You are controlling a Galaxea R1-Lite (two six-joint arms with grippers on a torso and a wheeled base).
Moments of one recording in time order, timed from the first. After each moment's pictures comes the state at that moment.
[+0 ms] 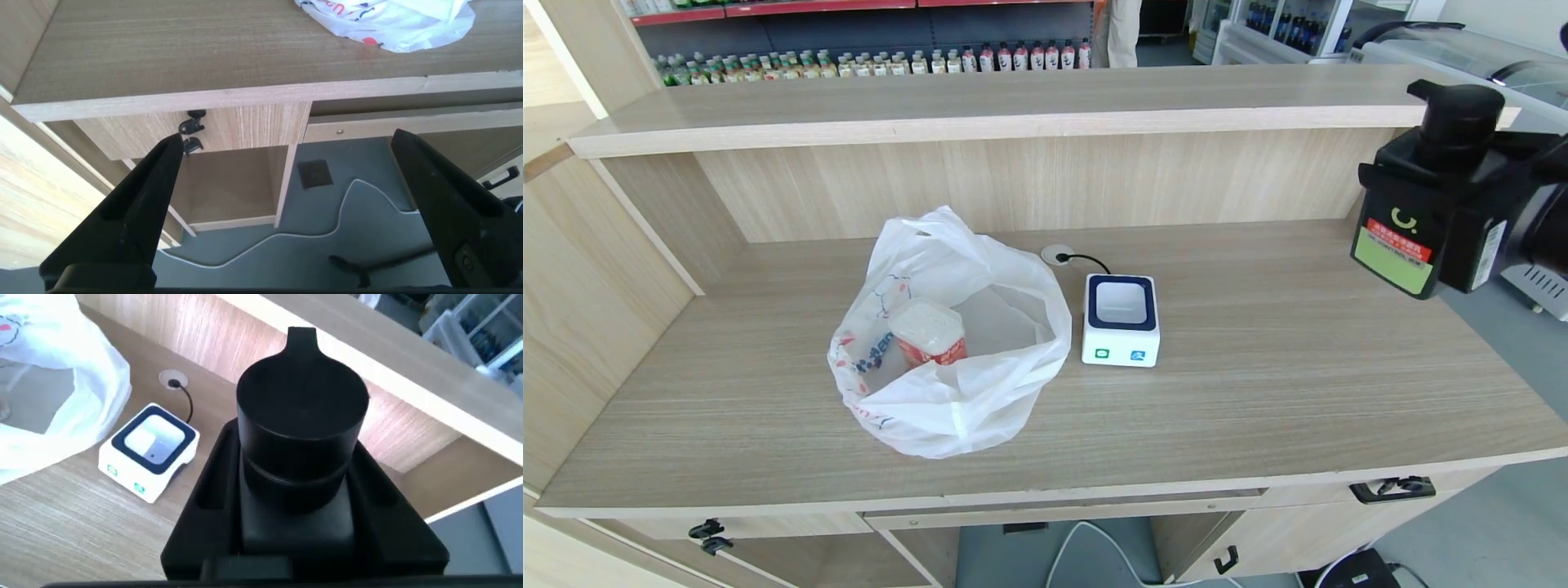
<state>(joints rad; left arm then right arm) -0.08 0.09 0.00 0.00 0.00 0.00 0.56 1.23 -0.94 -0.39 -0.27 -0.53</state>
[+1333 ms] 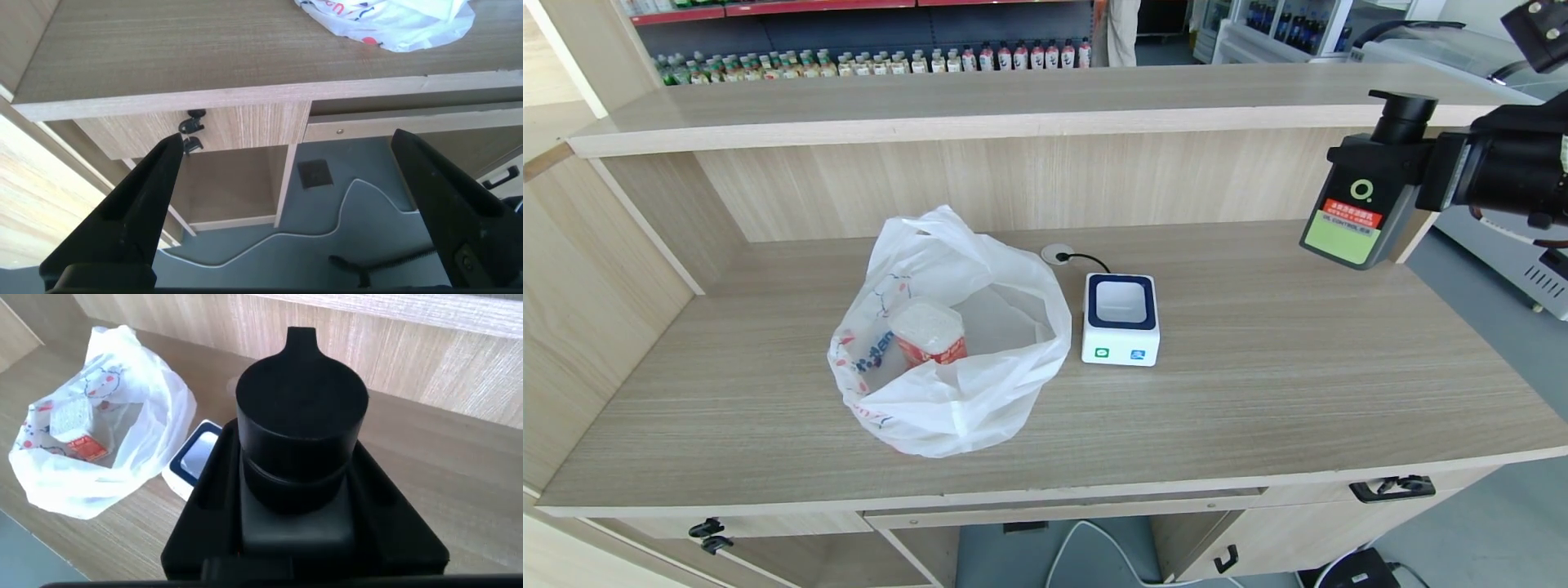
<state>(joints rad) -0.08 0.09 0.00 0.00 0.00 0.00 0.08 1.50 -1.24 -0.24 0.49 -0.10</state>
